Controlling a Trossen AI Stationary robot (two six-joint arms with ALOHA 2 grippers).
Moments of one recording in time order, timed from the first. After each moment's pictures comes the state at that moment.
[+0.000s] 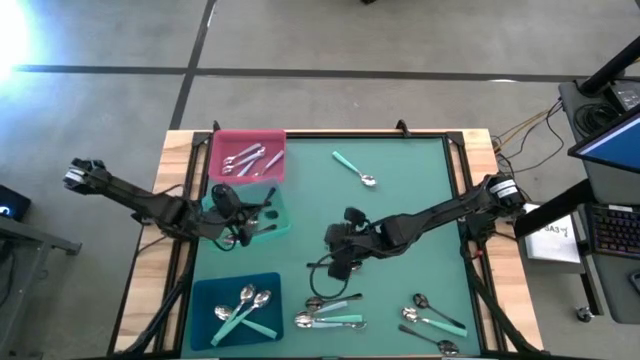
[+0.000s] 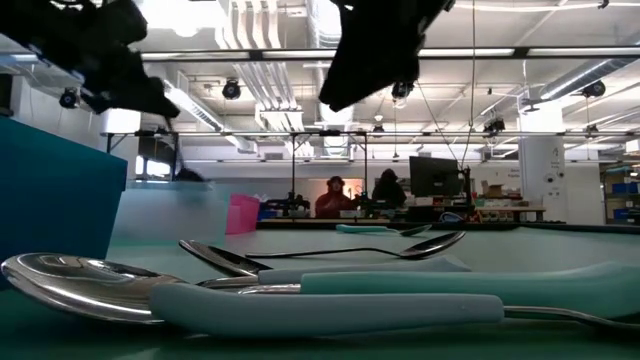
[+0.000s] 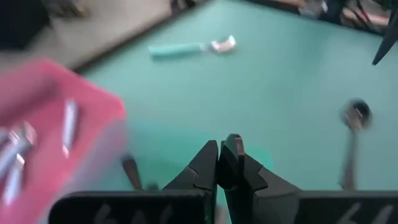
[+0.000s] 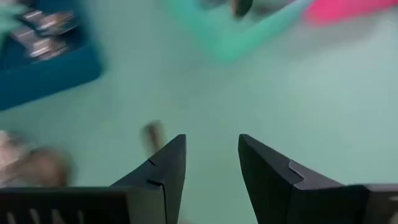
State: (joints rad) left arm -0.36 0.76 0.46 -0.37 -0.75 -0.58; right arm 0.29 1.78 1.38 -0.52 0.36 0.45
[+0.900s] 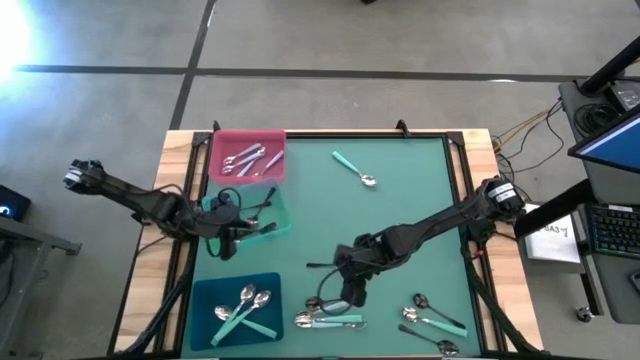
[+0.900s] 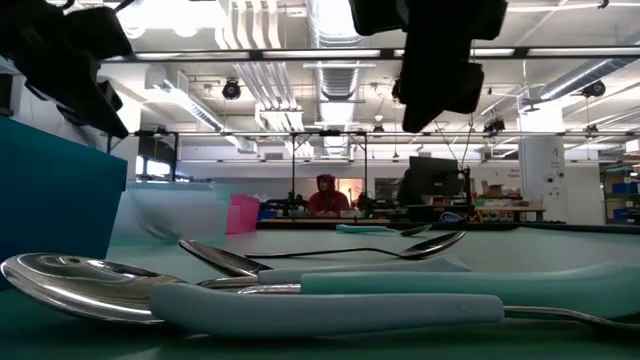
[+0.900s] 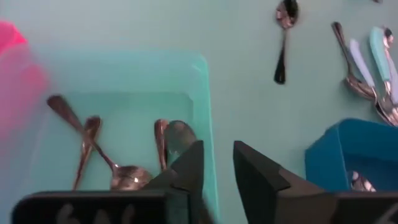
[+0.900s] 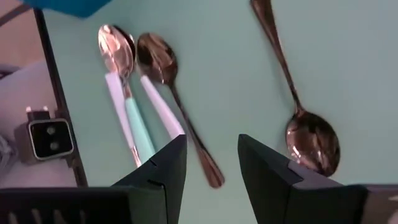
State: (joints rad) left arm -0.36 0.69 0.49 -0.62 -0.35 -0.55; right arm 0.35 1.80 1.38 -0.63 -0.08 0.71
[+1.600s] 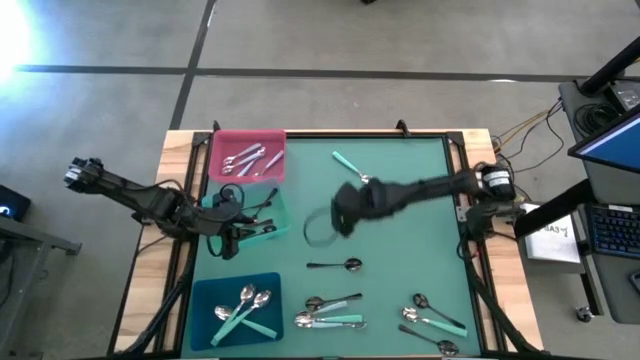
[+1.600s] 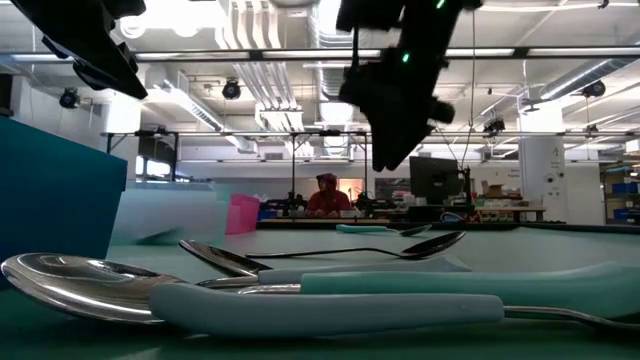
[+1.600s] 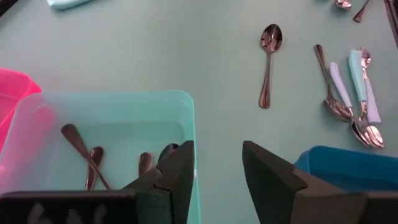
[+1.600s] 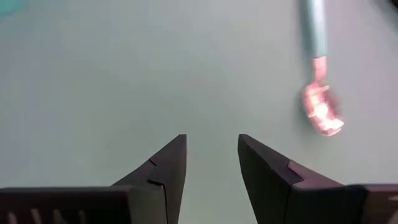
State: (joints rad) left arm -0.36 0.80 0.68 -0.68 -0.36 -0.51; right arm 0.02 1.80 1.38 -0.85 0.38 0.68
